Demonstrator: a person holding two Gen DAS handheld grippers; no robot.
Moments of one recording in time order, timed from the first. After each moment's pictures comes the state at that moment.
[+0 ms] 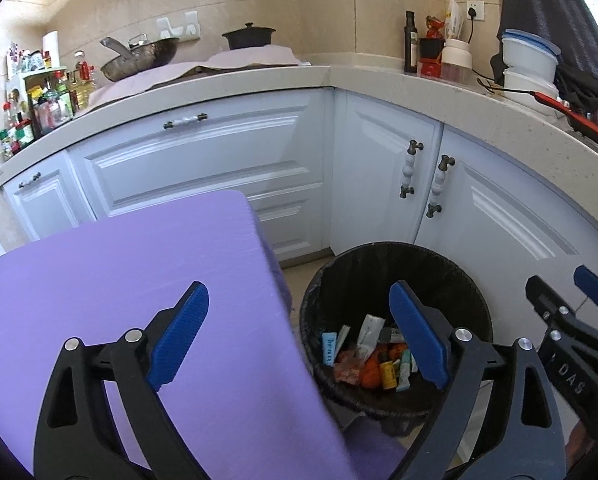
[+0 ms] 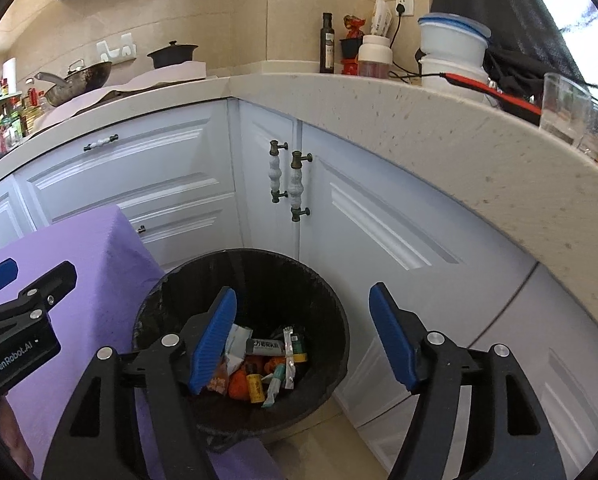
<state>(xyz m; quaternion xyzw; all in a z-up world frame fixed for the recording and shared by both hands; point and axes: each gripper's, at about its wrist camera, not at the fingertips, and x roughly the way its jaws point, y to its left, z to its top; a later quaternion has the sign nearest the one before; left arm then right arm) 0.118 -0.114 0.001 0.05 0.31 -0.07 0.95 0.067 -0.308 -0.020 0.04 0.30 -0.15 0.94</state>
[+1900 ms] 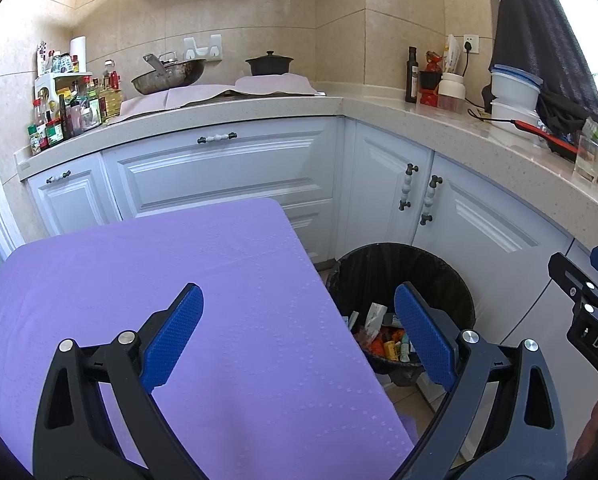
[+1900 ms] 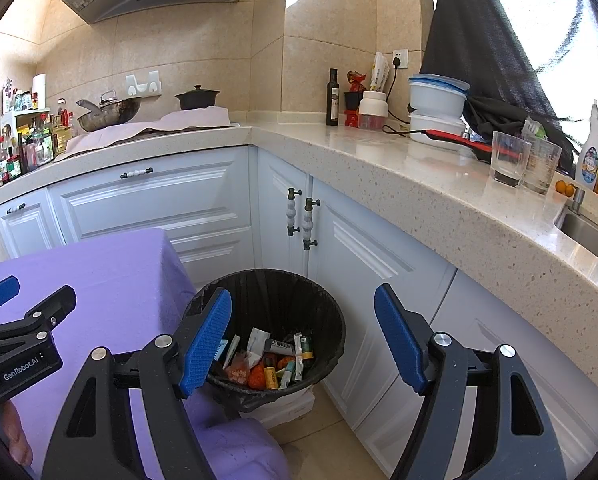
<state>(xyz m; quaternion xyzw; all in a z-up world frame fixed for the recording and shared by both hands) 0.030 -0.060 0.036 0.03 0.27 -0.07 0.96 -0.027 -0.266 0.030 0.02 0.23 -0.14 0.96</state>
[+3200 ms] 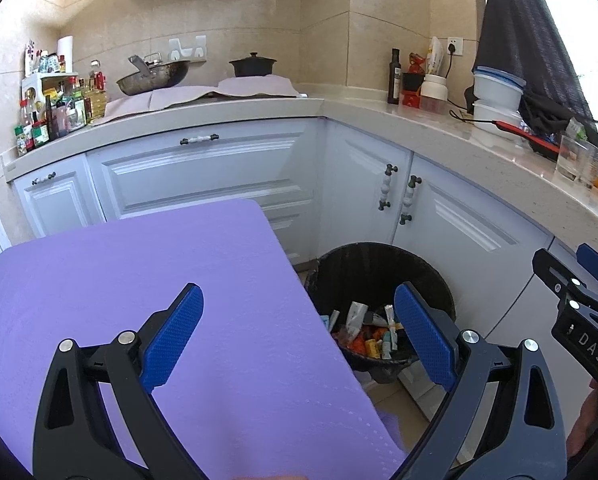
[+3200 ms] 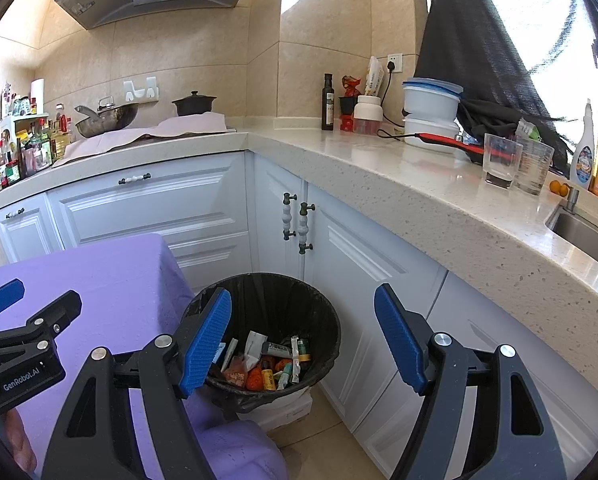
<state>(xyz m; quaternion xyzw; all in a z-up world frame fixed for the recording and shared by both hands) 0.027 -0.074 0.038 0.02 0.27 -0.10 0.96 -0.031 -0.267 0.034 0.02 0.23 -0.15 0.96</state>
